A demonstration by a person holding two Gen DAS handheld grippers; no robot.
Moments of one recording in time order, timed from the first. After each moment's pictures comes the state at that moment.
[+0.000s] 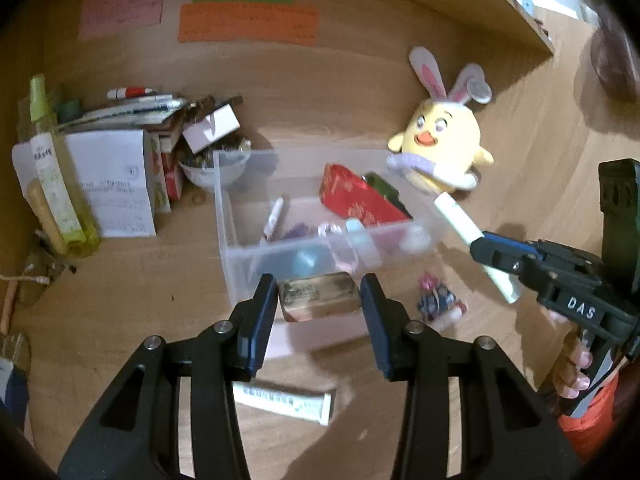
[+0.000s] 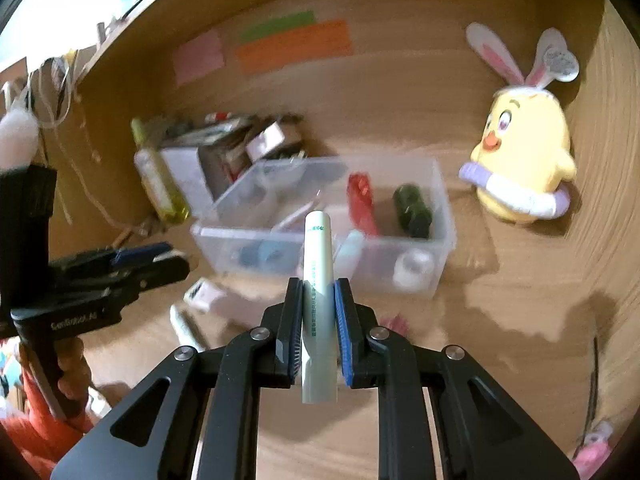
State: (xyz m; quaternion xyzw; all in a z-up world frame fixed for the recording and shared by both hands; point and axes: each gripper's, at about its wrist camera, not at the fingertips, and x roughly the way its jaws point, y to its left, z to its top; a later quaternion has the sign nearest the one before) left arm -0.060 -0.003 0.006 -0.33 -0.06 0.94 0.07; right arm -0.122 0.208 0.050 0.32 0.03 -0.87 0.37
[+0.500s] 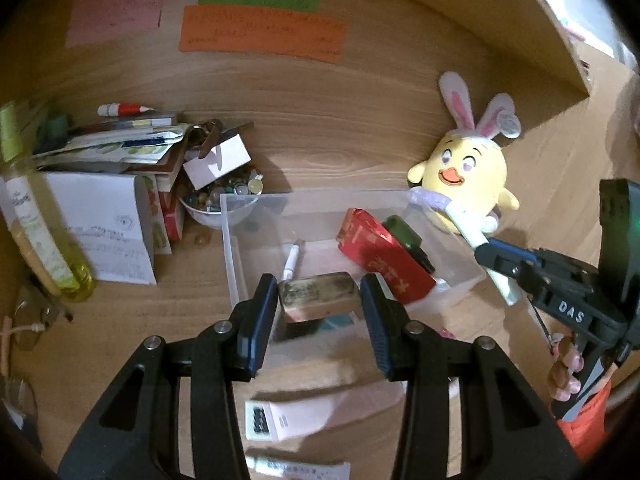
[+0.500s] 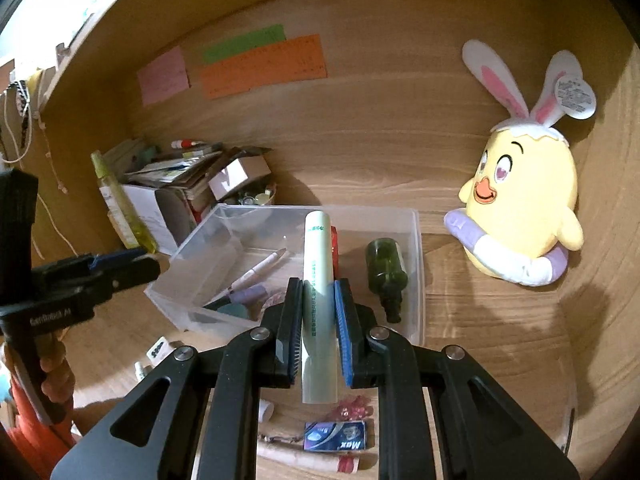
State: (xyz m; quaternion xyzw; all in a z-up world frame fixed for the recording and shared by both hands) left arm -0.127 -0.028 0.029 -0.34 -0.08 0.93 0.06; right arm -0.186 0.183 0.065 0.32 0.05 -0.88 0.35
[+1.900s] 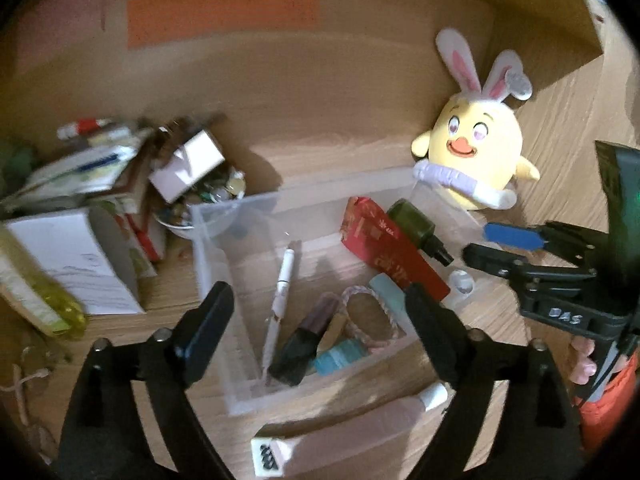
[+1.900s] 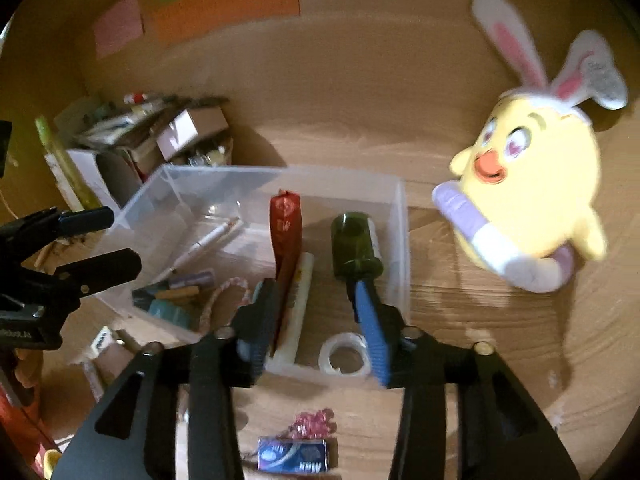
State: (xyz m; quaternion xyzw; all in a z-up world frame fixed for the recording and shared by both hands) left arm -0.167 -0.014 0.016 -0.37 -0.02 0.92 0.07; right arm -0.215 0.171 0.048 0.37 0.10 -0.87 0.30
